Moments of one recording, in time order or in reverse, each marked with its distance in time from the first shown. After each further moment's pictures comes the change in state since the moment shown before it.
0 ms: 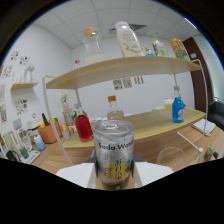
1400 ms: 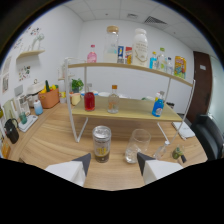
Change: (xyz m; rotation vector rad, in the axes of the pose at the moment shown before) arm 0.015 0.017 -0.131 -0.294 0.105 -0.243
